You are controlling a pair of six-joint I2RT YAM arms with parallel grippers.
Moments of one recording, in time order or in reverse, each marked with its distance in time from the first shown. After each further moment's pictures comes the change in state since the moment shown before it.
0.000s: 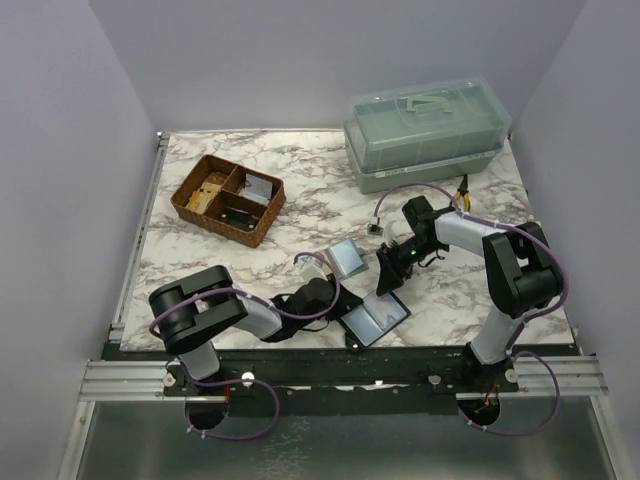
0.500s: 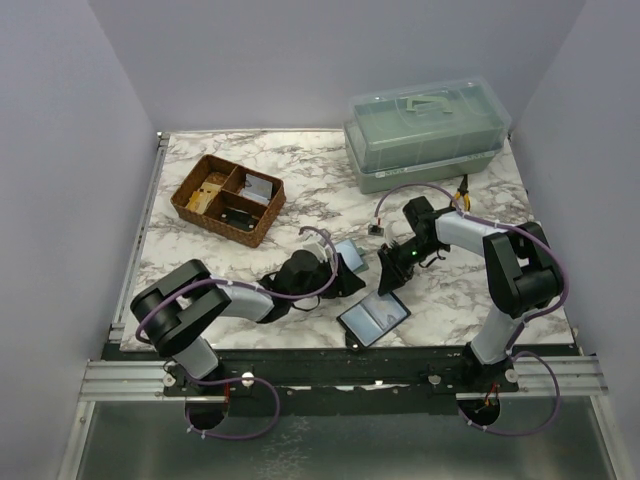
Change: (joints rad) left arm 0.185 -0.100 0.034 -0.020 0.283 0.413; right arm -0.008 0.002 0.000 -0.011 0.003 -0.012
